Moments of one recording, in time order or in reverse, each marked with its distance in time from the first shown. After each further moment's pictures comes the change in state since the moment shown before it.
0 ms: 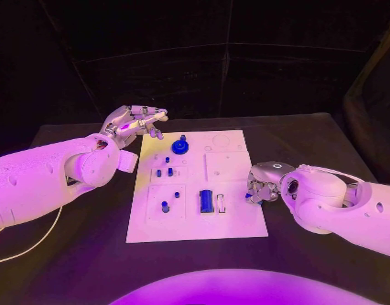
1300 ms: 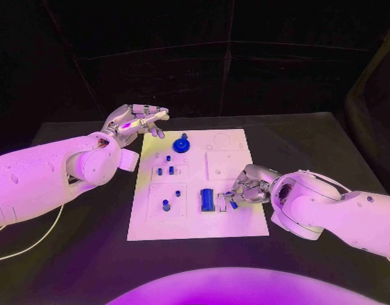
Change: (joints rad) left arm -0.001 0.003 0.000 -0.001 0.000 0.004 -0.003; left_hand 0.000 0.000 0.000 0.000 0.000 0.000 0.000 0.003 0.000 -0.003 0.003 0.000 -0.001 -0.001 0.001 0.000 -0.001 0.000 0.000 0.000 0.000 0.000; right arm -0.011 0.049 -0.009 0.027 0.398 -0.242 -0.013; right_hand -0.116 -0.081 0.179 0.130 0.079 0.075 -0.018 -0.009 -0.200 0.052 -0.023 0.057 0.050 0.000 -0.015 0.030 0.032 0.000 0.030 -0.015 0.033 0.055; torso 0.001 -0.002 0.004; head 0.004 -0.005
